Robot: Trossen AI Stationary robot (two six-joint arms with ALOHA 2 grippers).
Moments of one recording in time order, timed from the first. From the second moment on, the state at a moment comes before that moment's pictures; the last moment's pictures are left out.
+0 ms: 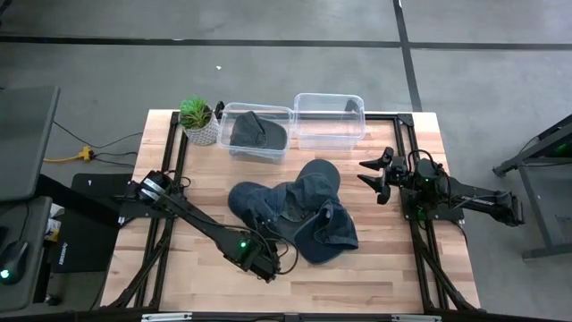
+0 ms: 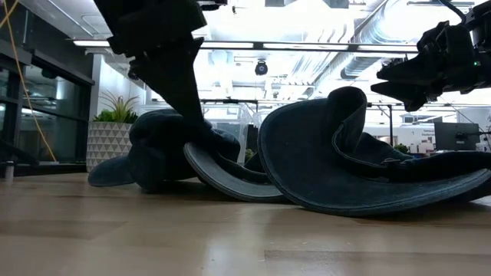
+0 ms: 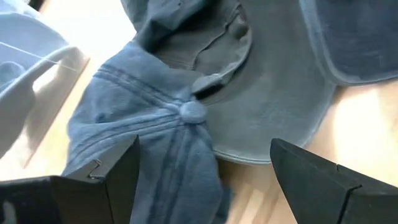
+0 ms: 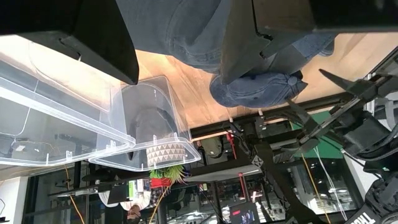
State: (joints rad) left arm -0.55 1.97 1.51 -0.99 -0.73 -0.90; right arm -0.27 0.05 0.01 0.03 -0.03 0.17
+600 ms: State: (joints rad) left arm -0.54 2.00 1.51 -1.09 -0.71 -0.98; right arm -0.27 0.05 0.01 0.03 -0.03 0.17
